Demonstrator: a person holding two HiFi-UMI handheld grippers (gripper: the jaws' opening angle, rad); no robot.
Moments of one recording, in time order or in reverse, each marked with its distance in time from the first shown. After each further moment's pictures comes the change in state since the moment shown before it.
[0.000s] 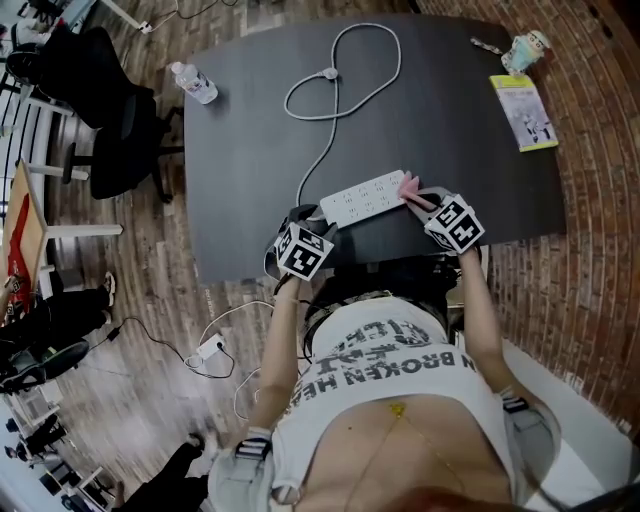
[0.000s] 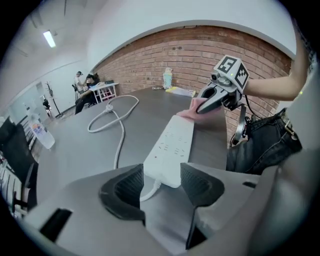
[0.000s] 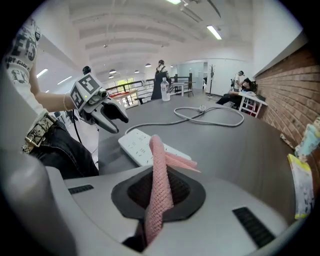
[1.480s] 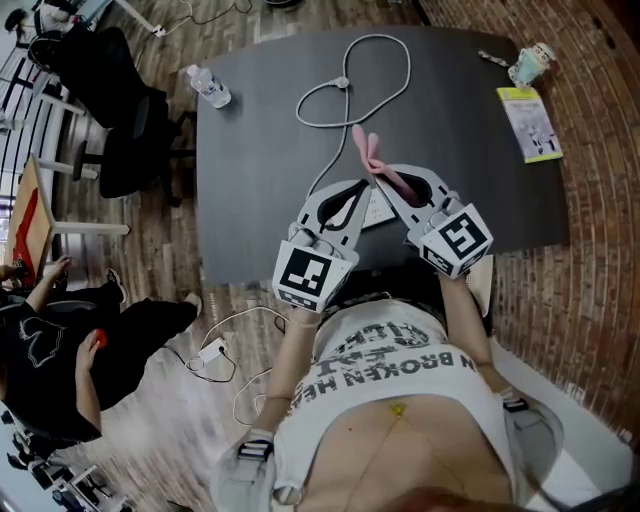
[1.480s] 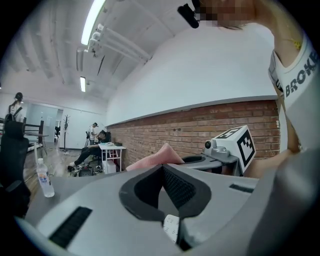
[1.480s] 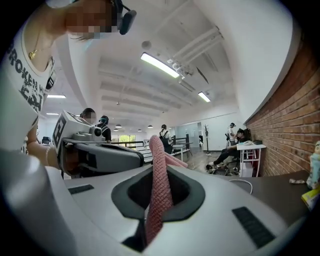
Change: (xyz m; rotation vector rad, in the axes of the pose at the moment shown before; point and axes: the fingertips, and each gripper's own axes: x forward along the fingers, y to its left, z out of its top) left arm -0.183 -0.023 0.209 -0.065 -0.807 0.062; right arm -0.111 0.060 0.227 -0.014 -0.767 -0.041
